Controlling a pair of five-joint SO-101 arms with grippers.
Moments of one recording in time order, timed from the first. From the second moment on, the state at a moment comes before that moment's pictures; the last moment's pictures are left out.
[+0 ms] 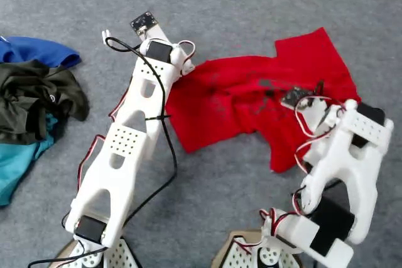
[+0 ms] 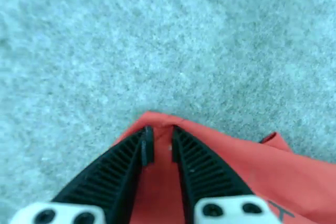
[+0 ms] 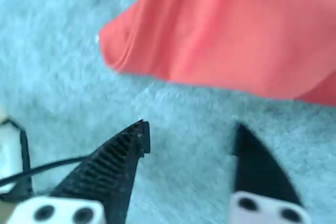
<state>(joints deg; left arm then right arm) 14.4 79.5 -94.3 88.8 41.7 31.0 -10.6 33.5 77.6 69.2</state>
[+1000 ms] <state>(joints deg) 14.3 79.5 -94.3 88.8 42.2 19.4 67.4 -71.1 62.0 38.5</state>
